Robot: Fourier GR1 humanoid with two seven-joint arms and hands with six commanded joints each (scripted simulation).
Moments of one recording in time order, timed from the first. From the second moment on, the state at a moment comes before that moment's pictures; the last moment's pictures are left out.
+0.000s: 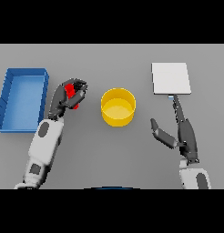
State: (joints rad) left arm -0.51 0.00 0.07 -0.91 -0.16 0.08 -0.14; right arm 0.12 -0.05 0.13 -1.72 0.26 -0.07 -0.07
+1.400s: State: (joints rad) left arm -0.62 0.18 -0.25 -1.11 -0.40 0.05 0.14; right arm 0.12 -0.06 0.13 -1.71 0.28 -0.08 -0.06
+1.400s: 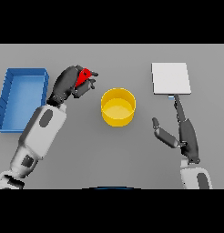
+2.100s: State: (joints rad) left arm -0.89 0.32 -0.66 -1.01 -0.83 -0.12 0.20; right arm 0.14 -0.04 0.14 -1.73 0.26 -0.06 -0.07
